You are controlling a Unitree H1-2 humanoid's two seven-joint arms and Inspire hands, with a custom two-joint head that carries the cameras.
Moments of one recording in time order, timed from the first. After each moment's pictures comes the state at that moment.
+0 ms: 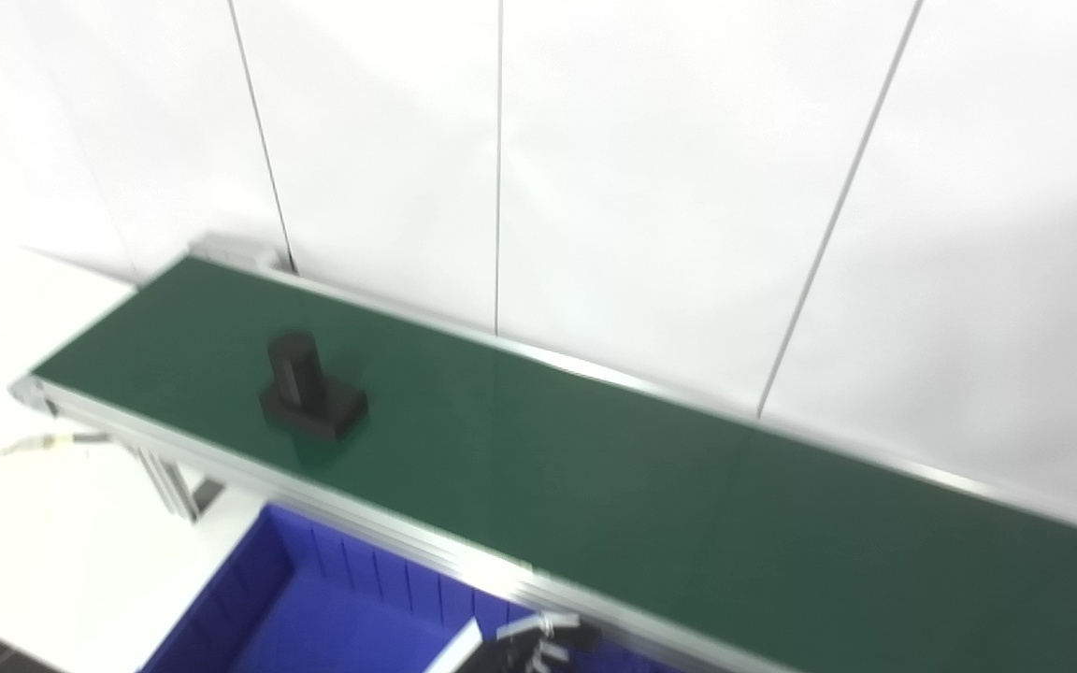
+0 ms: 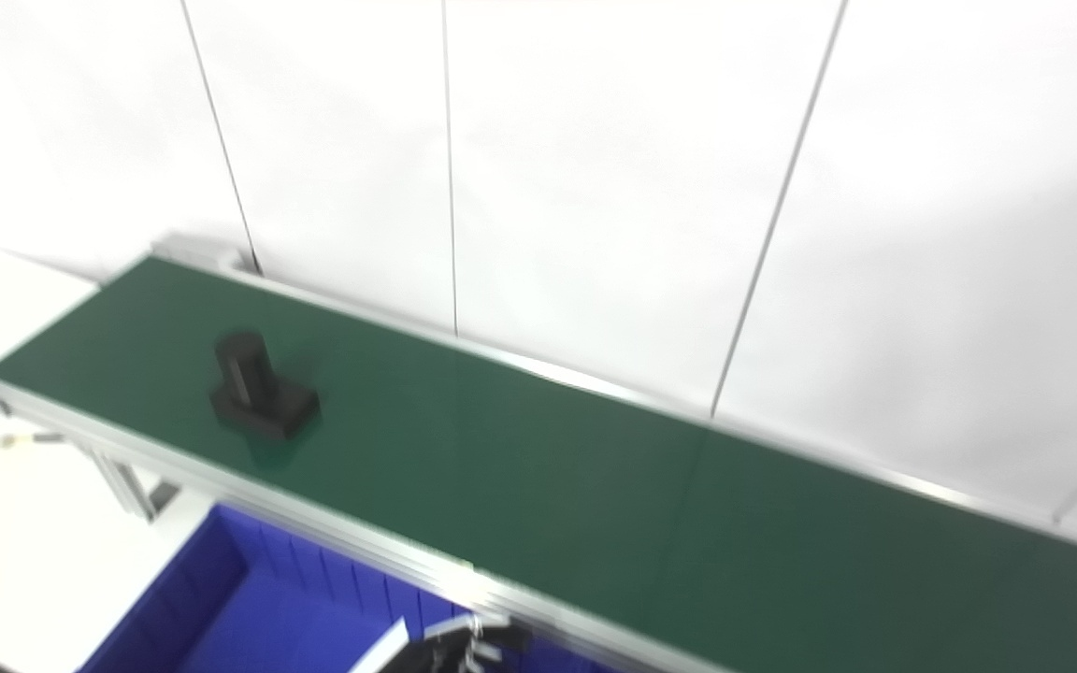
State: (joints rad) left arm 0.23 0.17 -0.24 0.14 0.15 -0.43 -0.07; right arm 0.33 -0.13 0.22 -0.02 -0.29 -0.27 0.00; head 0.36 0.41
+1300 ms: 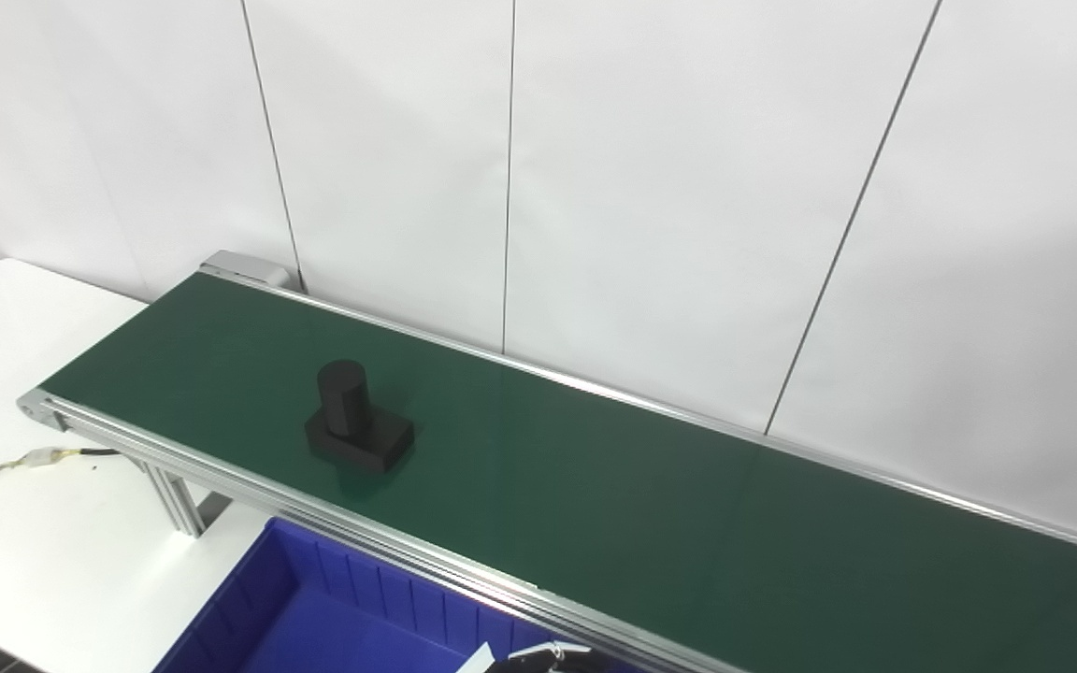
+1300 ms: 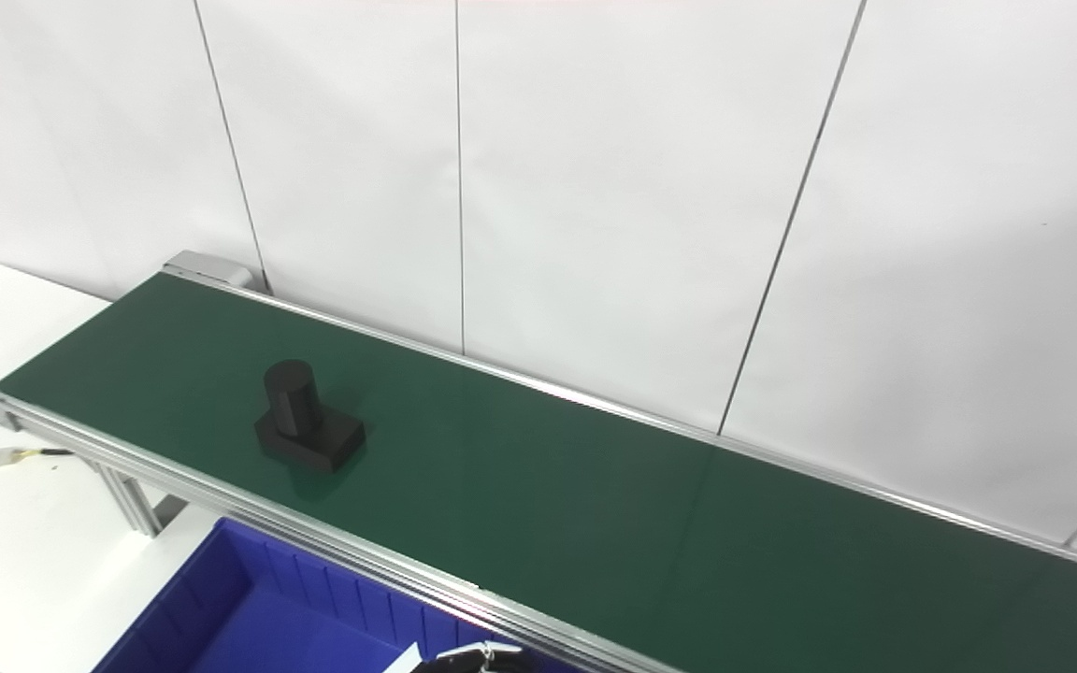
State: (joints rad) left arm 0.21 0.20 -0.32 0.19 0.15 -0.43 0.02; right arm 0.37 -0.12 0.20 -0.24 0.02 -0.40 0.04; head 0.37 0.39
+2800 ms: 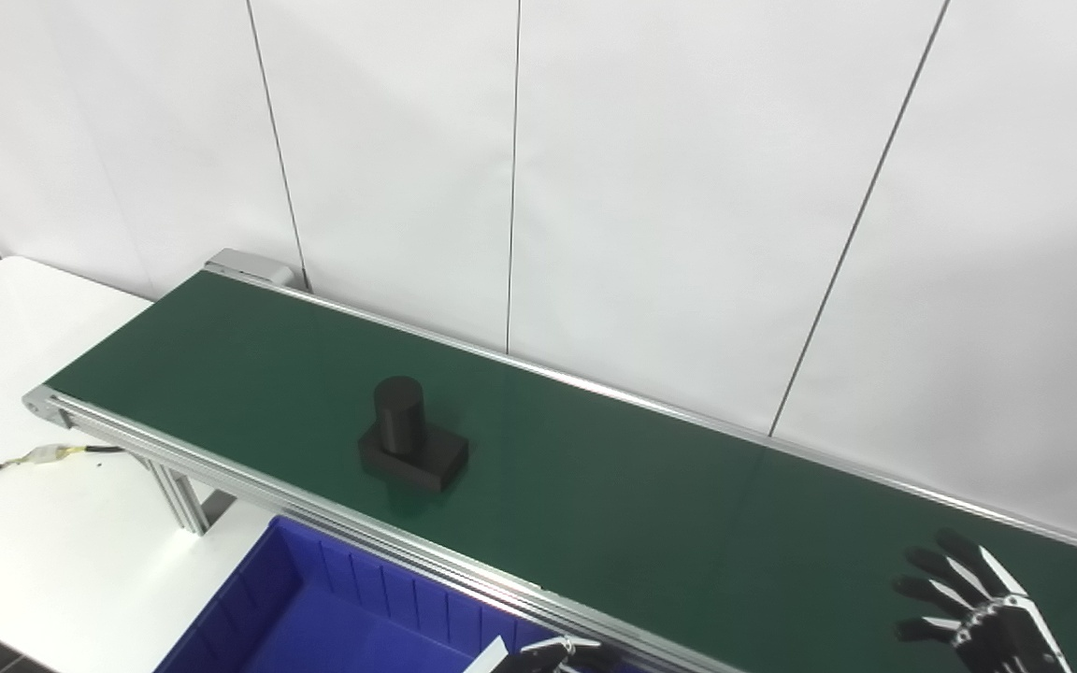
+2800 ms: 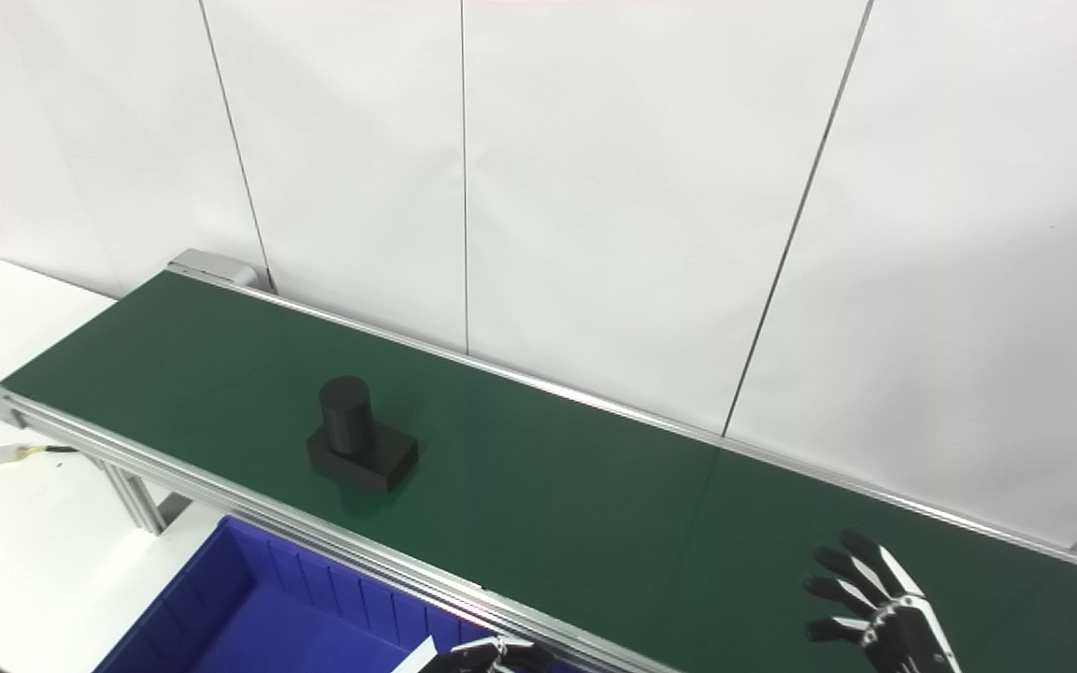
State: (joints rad) left arm 0.15 0.20 -0.36 0.26 0.14 -0.43 0.06; right arm 0.13 -0.10 0.11 -0.43 -0.13 -0.14 0.08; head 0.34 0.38
